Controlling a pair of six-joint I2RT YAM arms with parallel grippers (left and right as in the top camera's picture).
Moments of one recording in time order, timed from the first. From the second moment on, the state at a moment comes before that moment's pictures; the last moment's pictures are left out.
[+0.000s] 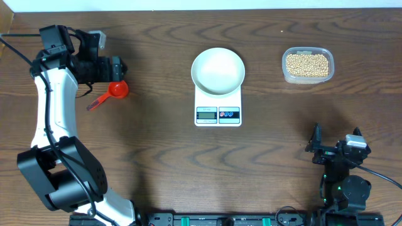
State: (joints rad) left arm 0.31 1.80 1.51 -0.82 0.37 0.28; right arm -0.10 0.01 0.01 -0.07 0.06 0.01
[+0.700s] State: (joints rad) left arm 0.32 2.02 1.51 -0.75 0.19 0.43; right arm -0.10 0.01 0.01 -0.07 0.06 0.01
